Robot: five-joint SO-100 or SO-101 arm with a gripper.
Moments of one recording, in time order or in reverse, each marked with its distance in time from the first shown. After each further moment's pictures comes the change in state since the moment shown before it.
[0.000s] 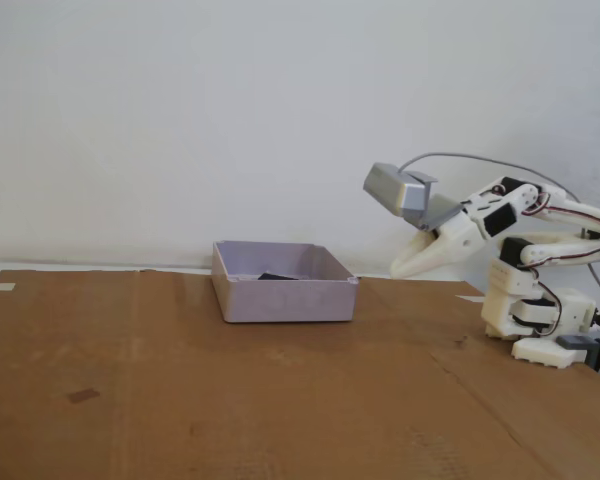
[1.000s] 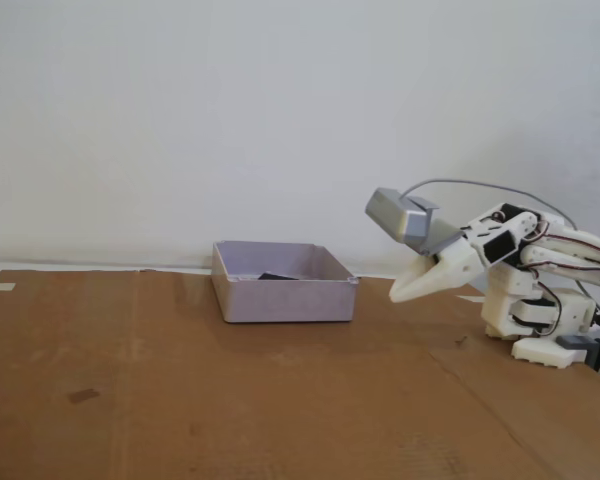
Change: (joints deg) arm 0.0 16.9 15.2 0.0 0.0
